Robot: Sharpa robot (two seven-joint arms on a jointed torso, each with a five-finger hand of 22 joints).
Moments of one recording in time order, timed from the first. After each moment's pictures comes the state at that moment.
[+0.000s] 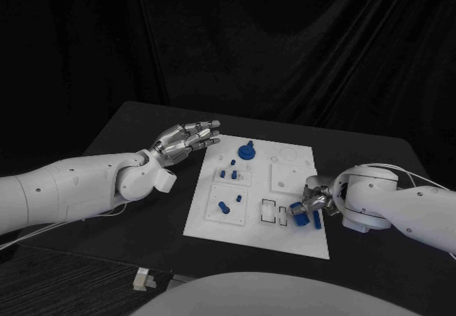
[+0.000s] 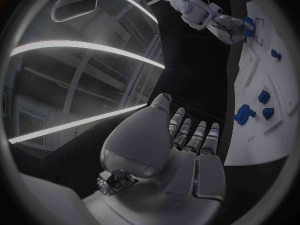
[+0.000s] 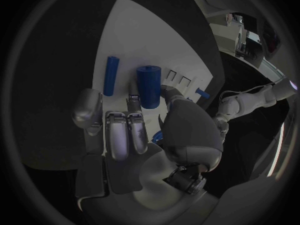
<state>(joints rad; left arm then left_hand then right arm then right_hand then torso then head) 1.11 -0.92 -0.21 1.34 -0.05 0.26 0.67 1.56 0.17 -0.09 0.21 0.57 0.51 0.16 0.05 0.05 0.09 0.14 0.29 0.03 0.07 0.26 0.22 0.02 0.06 0.08 0.30 0.02 0.20 1.18 -0.77 -0.21 1.58 -1.16 0.10 -0.60 0.99 -0.14 0.13 0.11 0.67 1.19 0.03 0.19 0.42 1.47 -0.03 1.56 1.31 1.47 -0.09 1.55 1.29 0.09 1.42 0.00 1.03 1.29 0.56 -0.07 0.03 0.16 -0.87</state>
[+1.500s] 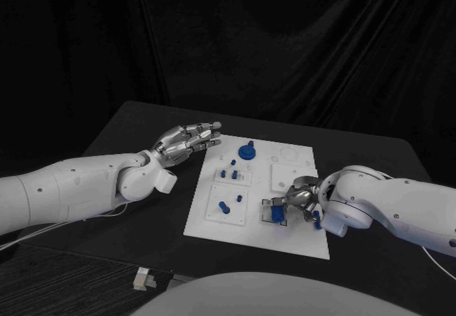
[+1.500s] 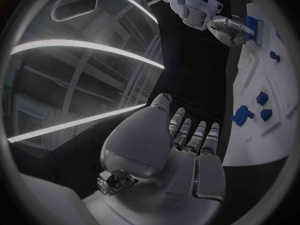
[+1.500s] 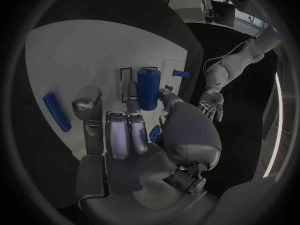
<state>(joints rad) 1.11 -0.91 -0.21 1.34 -0.05 0.27 0.66 1.56 0.17 -0.09 0.21 0.58 0.51 0.16 0.05 0.05 0.09 0.14 0.29 0.03 0.07 0.26 0.22 0.02 0.06 0.08 0.30 0.02 0.19 1.18 -0.71 -0.21 1.56 -0.79 -0.04 -0.59 0.91 -0.08 0.24 0.10 0.42 1.13 0.04 0.19 0.48 1.47 -0.03 1.56 1.31 1.47 -0.09 1.52 1.29 0.09 1.41 0.00 0.93 1.29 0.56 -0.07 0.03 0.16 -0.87</state>
